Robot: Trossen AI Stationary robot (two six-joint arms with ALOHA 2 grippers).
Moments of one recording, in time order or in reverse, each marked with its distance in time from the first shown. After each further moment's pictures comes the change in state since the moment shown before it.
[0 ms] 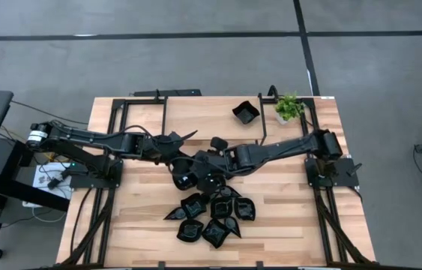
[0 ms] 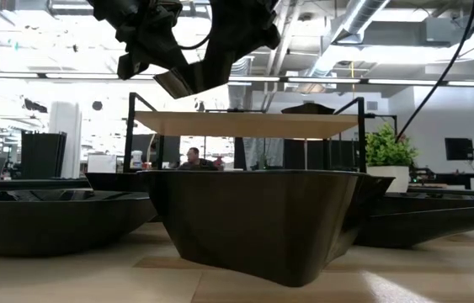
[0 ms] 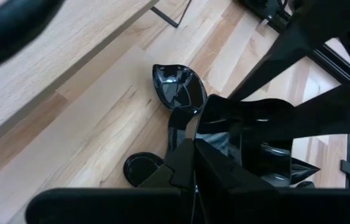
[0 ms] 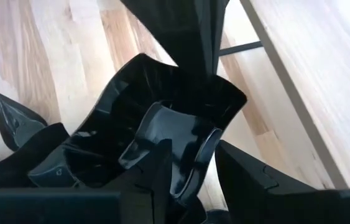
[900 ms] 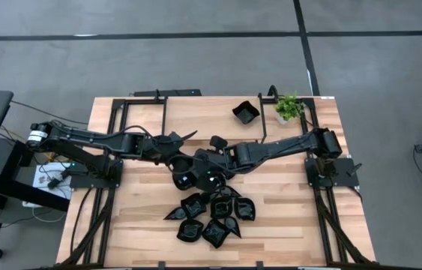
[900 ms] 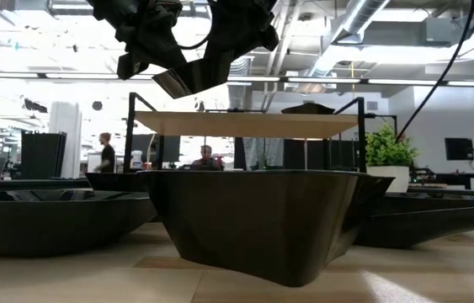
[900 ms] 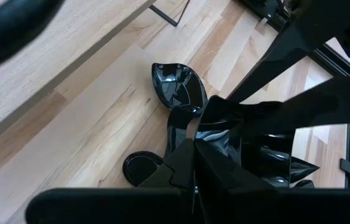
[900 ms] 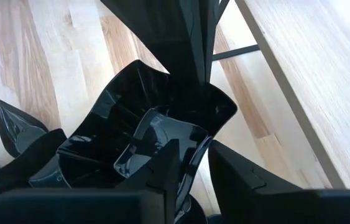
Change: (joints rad) left arm 0.000 0.000 0.000 -0.001 0.002 0.000; right arm -0.001 0.000 0.000 0.017 0.005 0.000
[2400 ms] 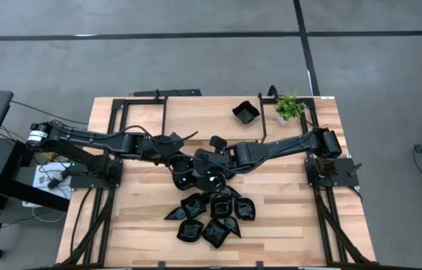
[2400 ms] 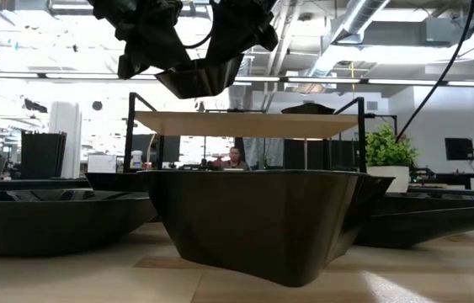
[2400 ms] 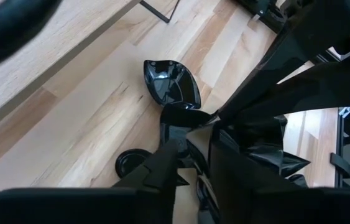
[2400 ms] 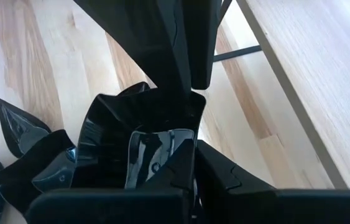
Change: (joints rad) left arm 0.000 0.000 0.001 0.005 0.031 0.003; right arm 0.001 0.000 0.000 0.003 -0.008 0.000
